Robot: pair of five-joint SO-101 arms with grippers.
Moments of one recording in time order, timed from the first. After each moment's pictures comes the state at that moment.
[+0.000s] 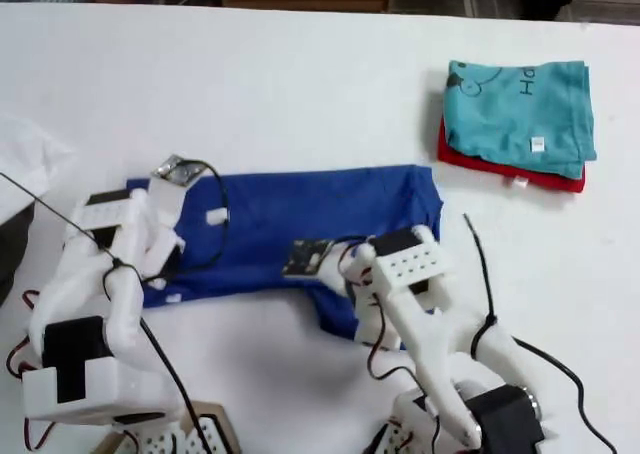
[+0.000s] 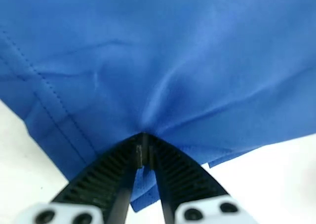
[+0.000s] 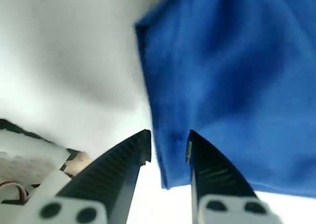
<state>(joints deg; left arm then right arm) -18.6 1.3 41.2 60.4 -31.7 -25.3 -19.2 53.0 75.0 53.1</state>
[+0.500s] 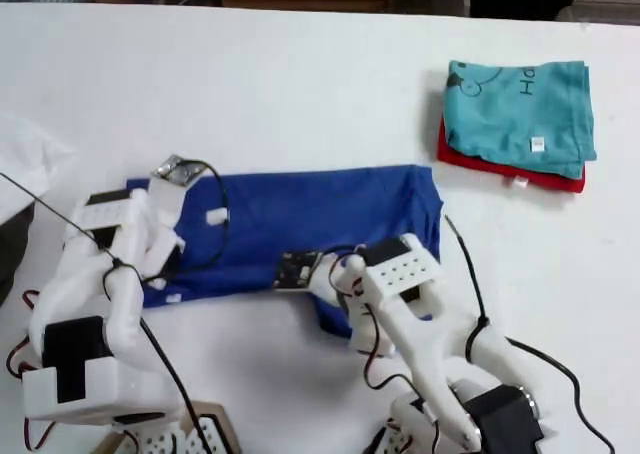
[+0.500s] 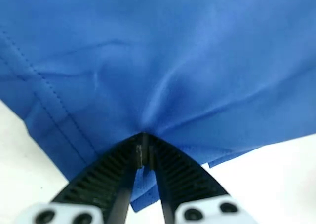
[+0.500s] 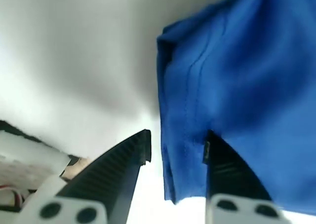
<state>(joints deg) -18.6 1.3 41.2 60.4 -31.7 -28.1 -19.3 56.0 71.3 53.1</state>
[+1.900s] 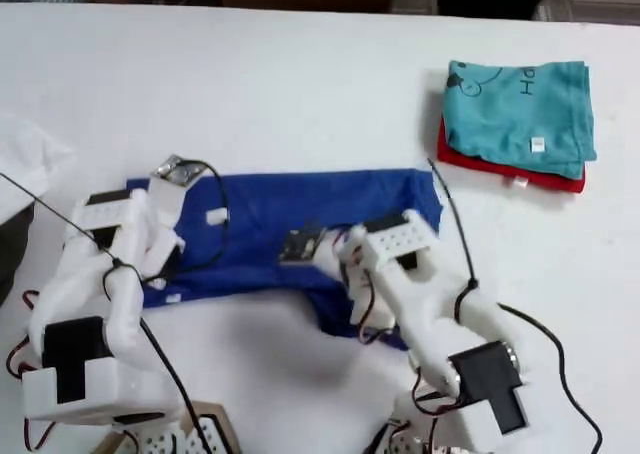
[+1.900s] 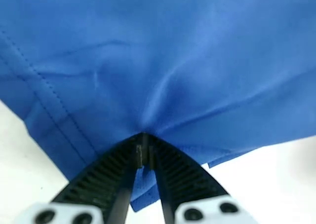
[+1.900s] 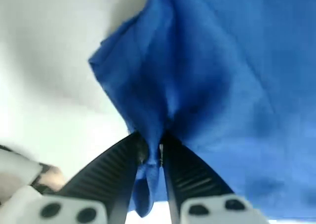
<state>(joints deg) -18.6 1.3 41.2 60.4 -31.7 -21.9 -5.6 43.6 70.3 56.7</state>
